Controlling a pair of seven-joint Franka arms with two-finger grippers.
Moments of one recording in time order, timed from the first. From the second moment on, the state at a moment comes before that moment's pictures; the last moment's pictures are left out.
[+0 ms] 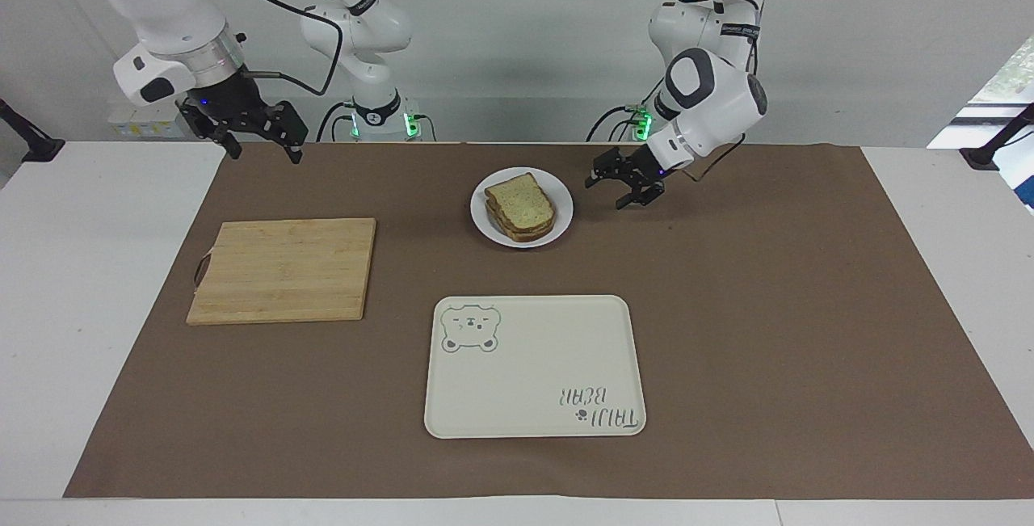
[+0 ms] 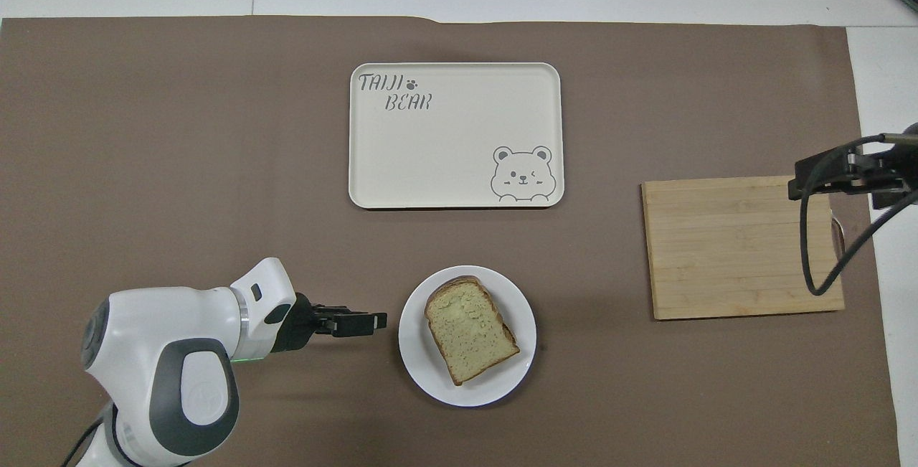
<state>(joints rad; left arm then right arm) -0.54 -0.21 0.07 -2.57 -1.04 2.40 0.46 -0.01 0.04 -0.01 -1.49 0.02 1.46 0.11</state>
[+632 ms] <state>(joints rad) -0.73 -0.15 0.07 -2.65 -1.39 2.60 0.54 -0.01 0.04 -0.01 -1.49 0.02 1.46 0.11</state>
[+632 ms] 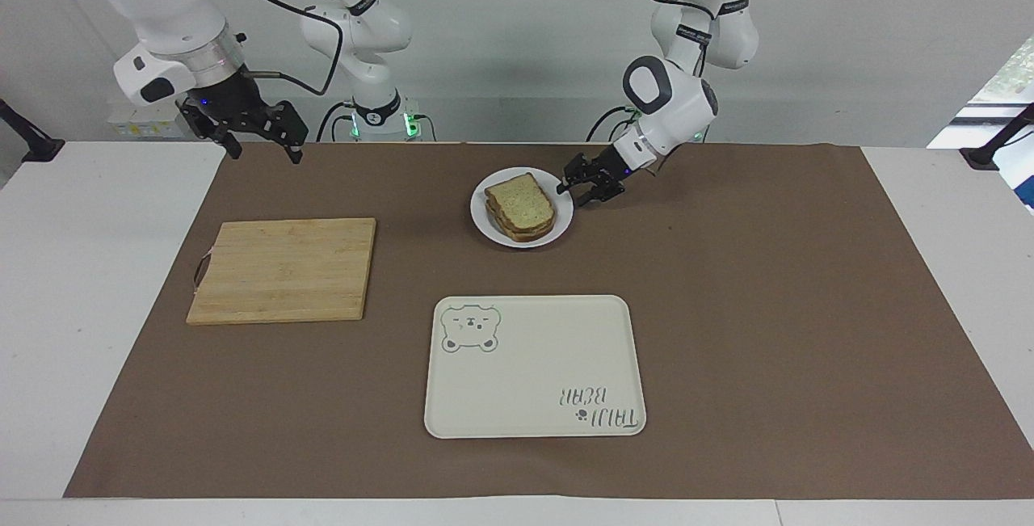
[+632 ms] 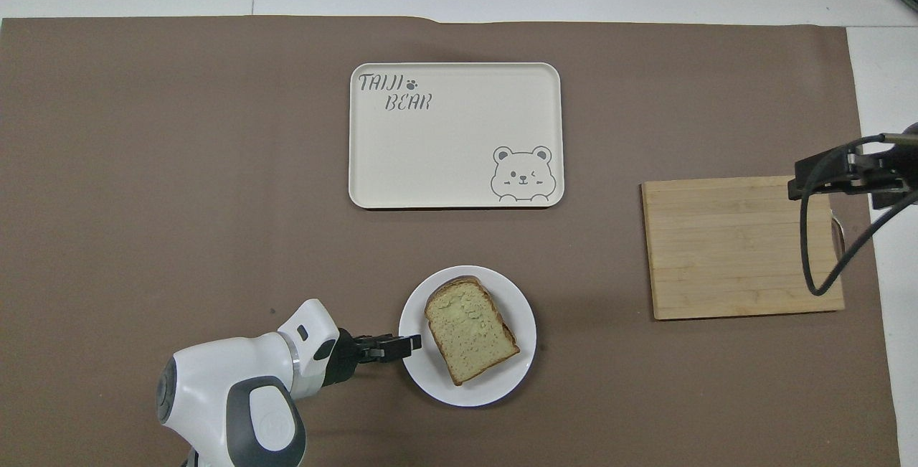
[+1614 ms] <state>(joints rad) -0.84 -0.12 0.07 -2.68 -1.59 2.69 0.55 -0.01 0.04 -0.01 -1.49 0.02 1.46 0.11</state>
